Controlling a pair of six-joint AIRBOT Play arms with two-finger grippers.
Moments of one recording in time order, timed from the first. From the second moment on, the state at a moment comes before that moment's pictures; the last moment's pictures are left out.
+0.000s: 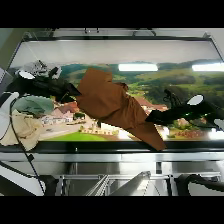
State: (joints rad) left arm 0.10 -1.85 1.42 0.71 -1.31 -1.16; right arm -0.01 -1.44 0.78 -0.78 1.04 1.13
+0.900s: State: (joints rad) left arm 0.07 -1.56 1.75 0.54 -1.58 -1.16; right arm -0.20 -1.01 1.08 -0.52 1.33 0.95
